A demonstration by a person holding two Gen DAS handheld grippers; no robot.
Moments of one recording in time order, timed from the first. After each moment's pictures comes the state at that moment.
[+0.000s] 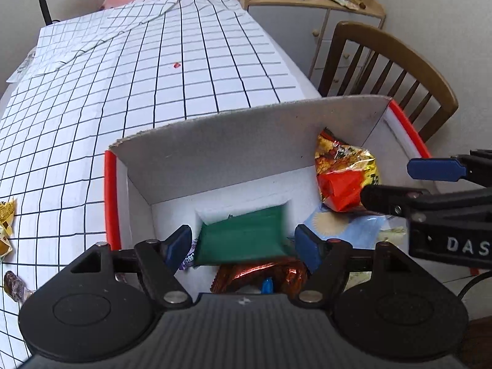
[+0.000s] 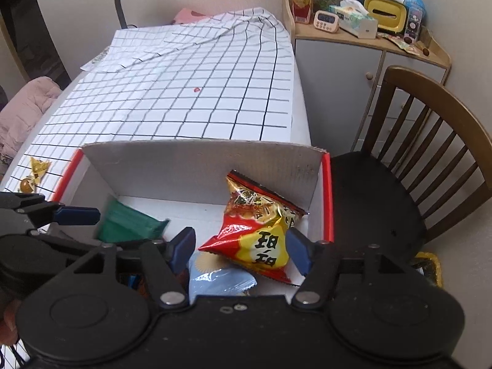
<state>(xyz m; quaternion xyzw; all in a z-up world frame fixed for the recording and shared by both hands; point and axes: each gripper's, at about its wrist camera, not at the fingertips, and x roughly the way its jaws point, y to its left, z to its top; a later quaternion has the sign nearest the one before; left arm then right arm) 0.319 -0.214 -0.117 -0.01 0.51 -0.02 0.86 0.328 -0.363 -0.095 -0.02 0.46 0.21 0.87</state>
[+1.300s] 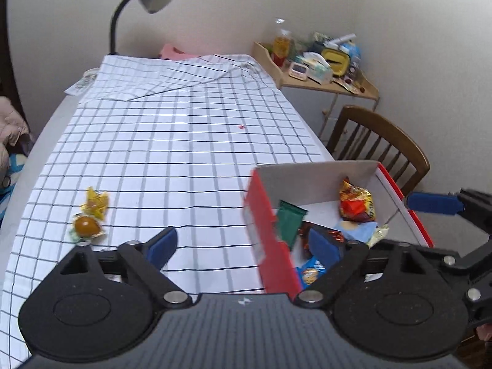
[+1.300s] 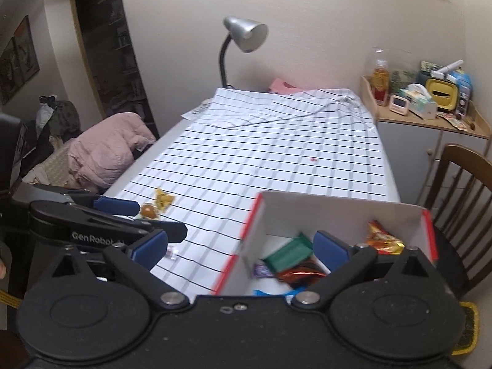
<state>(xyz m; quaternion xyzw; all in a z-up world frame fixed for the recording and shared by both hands) 0.175 -0.058 -0.026 -0.09 0.38 -0.02 0.92 0.188 -0.257 -0.004 0.00 0.33 0.32 0.89</state>
